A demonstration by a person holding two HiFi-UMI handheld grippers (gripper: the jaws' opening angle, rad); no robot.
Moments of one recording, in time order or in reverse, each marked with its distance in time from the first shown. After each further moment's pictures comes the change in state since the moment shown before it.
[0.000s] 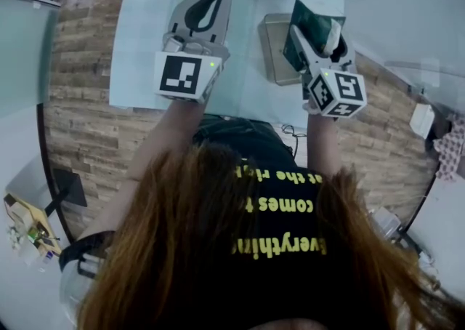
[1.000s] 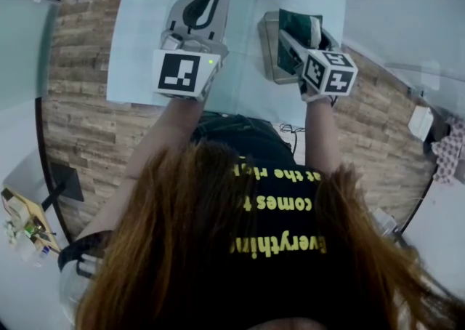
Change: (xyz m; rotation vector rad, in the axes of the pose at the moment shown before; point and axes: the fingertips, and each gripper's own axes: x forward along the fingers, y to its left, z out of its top) left arm -0.002 0.003 -0.002 0.004 0.005 0.034; right arm 0.027 -0.005 -0.091 0.099 0.387 0.059
